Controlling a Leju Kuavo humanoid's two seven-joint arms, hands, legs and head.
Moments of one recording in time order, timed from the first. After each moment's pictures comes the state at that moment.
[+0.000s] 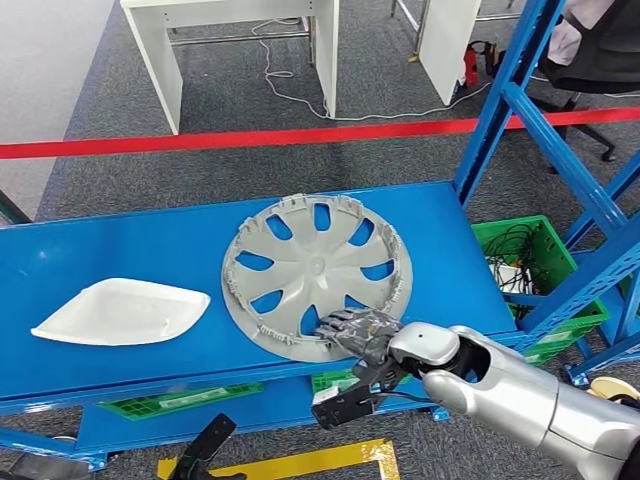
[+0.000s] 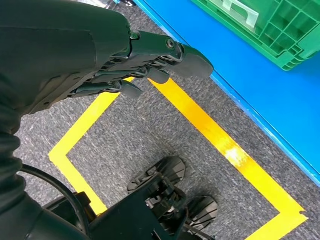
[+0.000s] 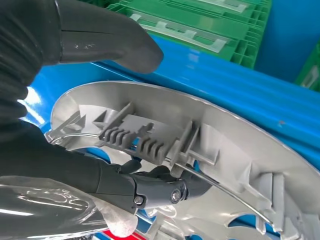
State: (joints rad) left arm -0.16 -0.03 -0.51 -0.45 0.03 0.07 -0.13; right arm -0.66 -0.42 1.20 -1.56 0.61 0.43 0.15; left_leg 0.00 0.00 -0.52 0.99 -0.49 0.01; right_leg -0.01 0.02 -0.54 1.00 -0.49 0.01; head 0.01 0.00
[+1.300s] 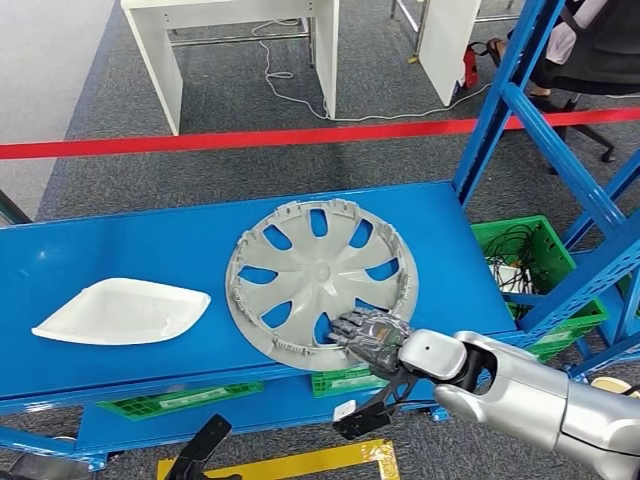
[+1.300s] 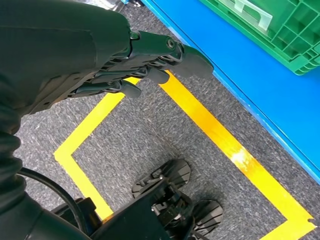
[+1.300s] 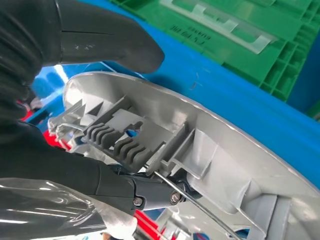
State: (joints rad) left arm -0.17 -0.02 -0.51 -0.40 0.05 0.07 -0.14; right arm -0.72 -0.49 1.34 -1.56 0.79 0.40 0.15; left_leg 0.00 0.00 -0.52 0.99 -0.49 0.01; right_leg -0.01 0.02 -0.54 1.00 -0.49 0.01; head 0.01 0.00
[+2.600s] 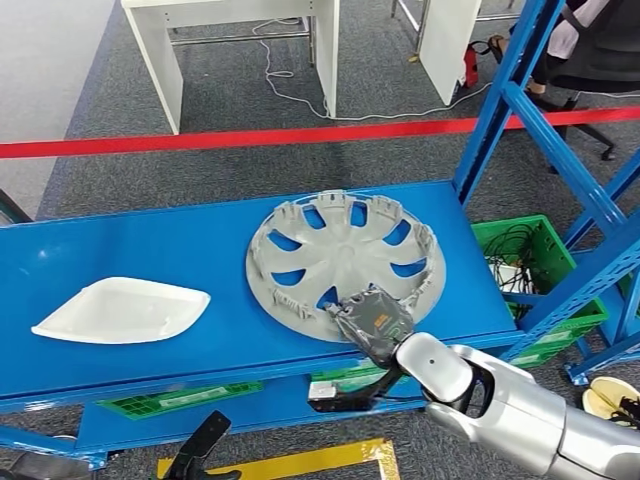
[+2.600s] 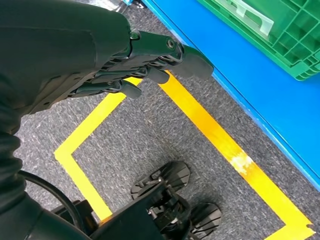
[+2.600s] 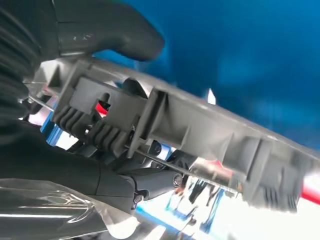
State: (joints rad) left arm -0.17 -0.03 -0.51 -0.40 0.05 0.09 -0.13; right arm -0.56 -0.45 1.15 -1.65 1.03 0.08 0.29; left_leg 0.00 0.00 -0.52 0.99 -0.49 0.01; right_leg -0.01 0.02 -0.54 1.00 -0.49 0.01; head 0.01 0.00
